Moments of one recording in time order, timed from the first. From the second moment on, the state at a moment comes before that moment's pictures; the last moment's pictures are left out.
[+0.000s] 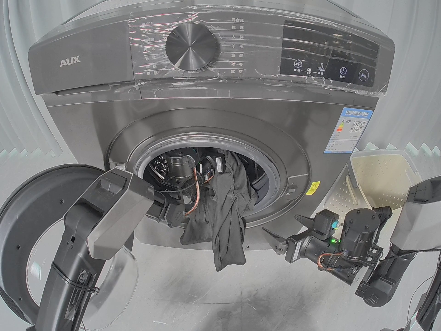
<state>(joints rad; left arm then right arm) -0.46 2.64 -1.74 -1.02 0.07 -0.05 0.65 2.06 -0.32 -1.54 -0.11 0.20</state>
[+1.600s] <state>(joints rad) -0.52 2.54 -1.37 -0.91 0.03 -0.04 0.66 2.07 -0.32 -1.55 -0.11 0.21</state>
